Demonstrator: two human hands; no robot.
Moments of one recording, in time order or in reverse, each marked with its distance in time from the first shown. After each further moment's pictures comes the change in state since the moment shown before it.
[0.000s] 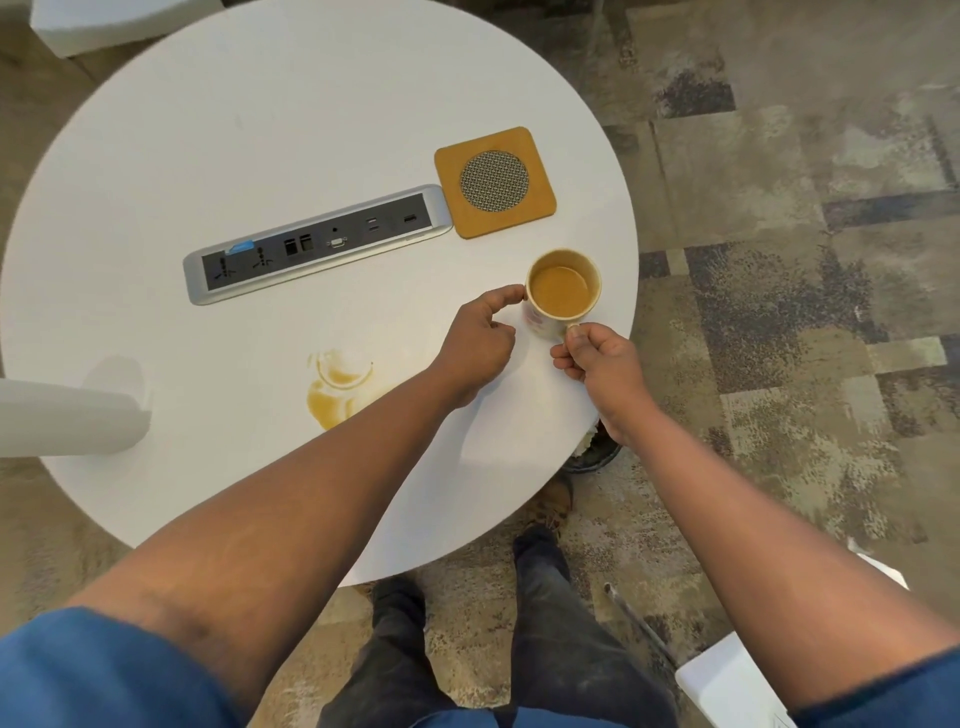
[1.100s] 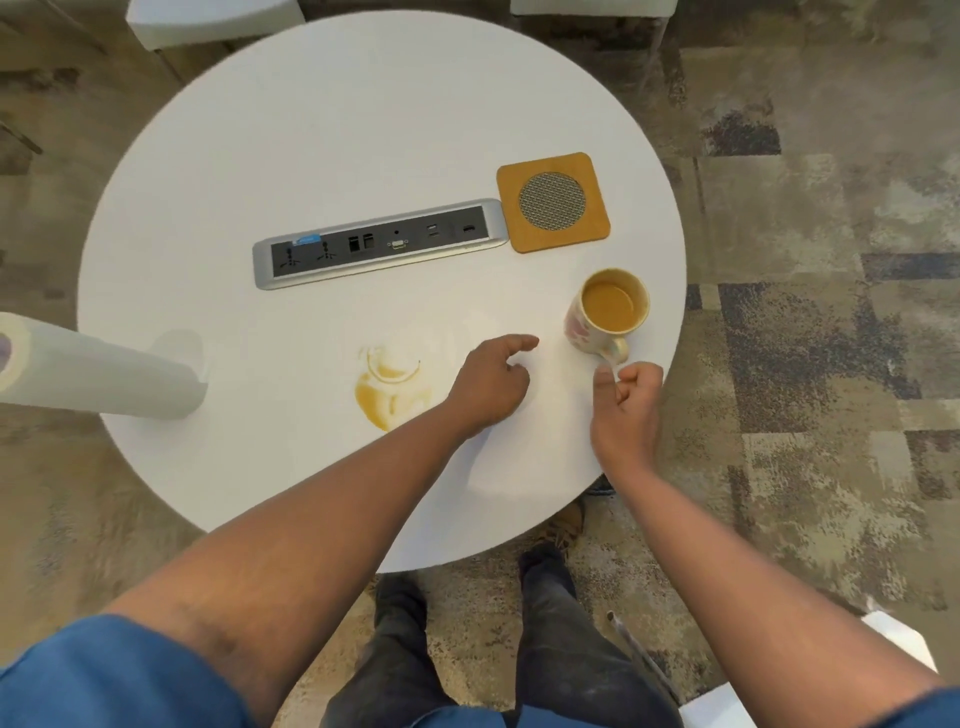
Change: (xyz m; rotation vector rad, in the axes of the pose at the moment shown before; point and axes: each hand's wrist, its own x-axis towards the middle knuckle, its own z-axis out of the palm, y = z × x) left_hand -0.032 -0.031 -0.030 0.174 0.026 -0.031; right_hand -0.036 0.020 0.036 -0.371 0.326 -0.186
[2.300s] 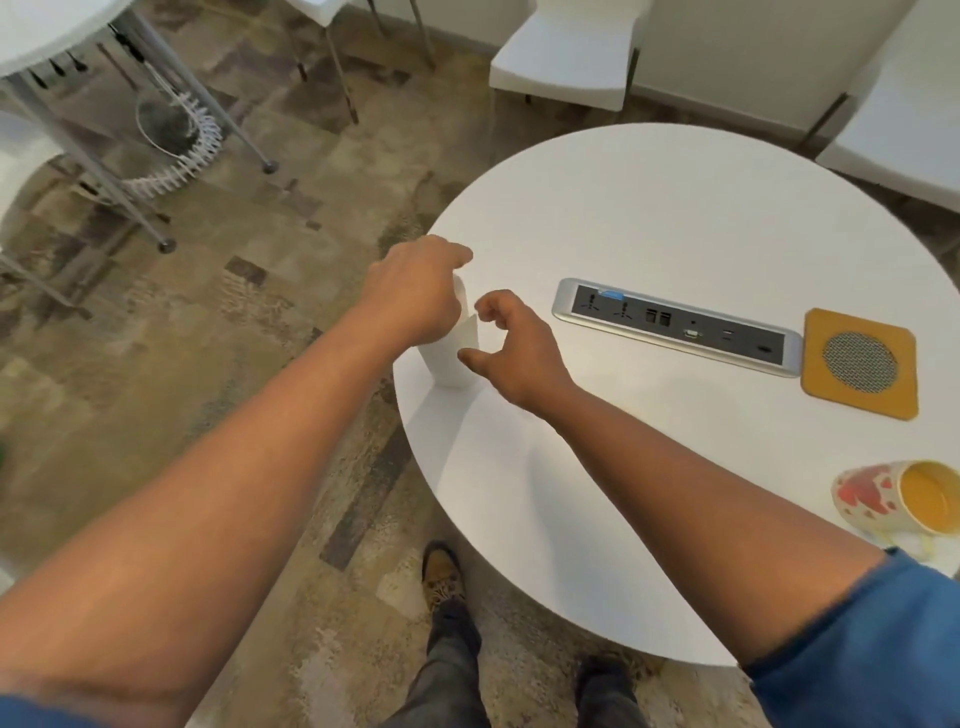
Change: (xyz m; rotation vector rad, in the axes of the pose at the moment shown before) left_hand -0.156 -0.091 -0.379 0.648 0.578 -0.245; right_hand -0.162 -0.254 0.296 -0.219 -0.881 -0.685
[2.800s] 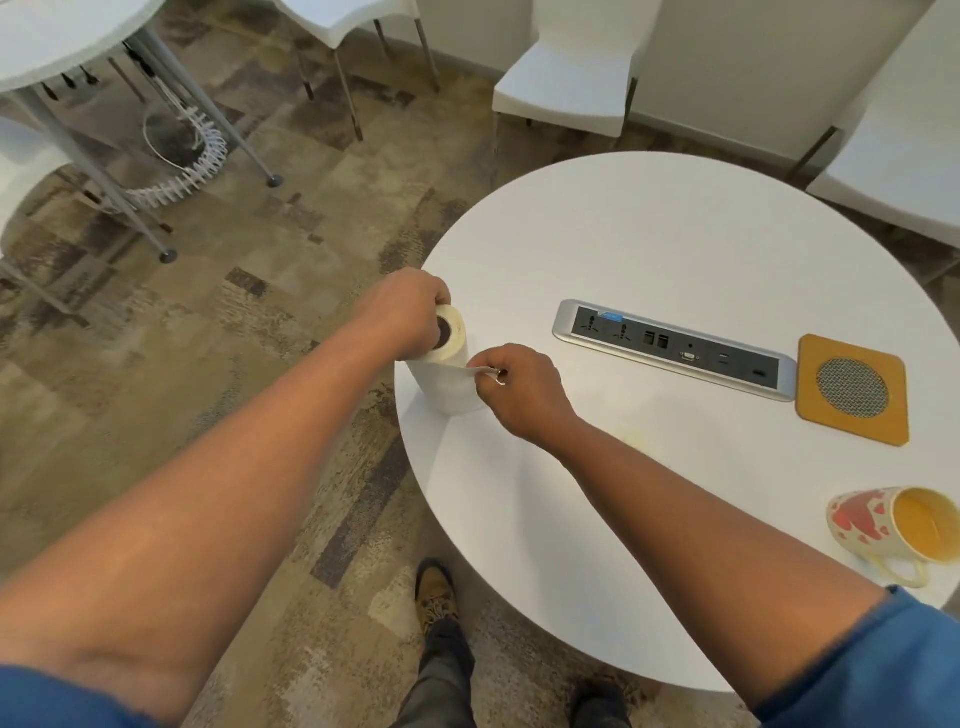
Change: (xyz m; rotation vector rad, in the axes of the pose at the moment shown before) left_hand 0.015 -0.023 0.005 -0.008 -0.132 -0.075; right_hand -0.005 0.007 0.008 -0.126 -0.066 0.030
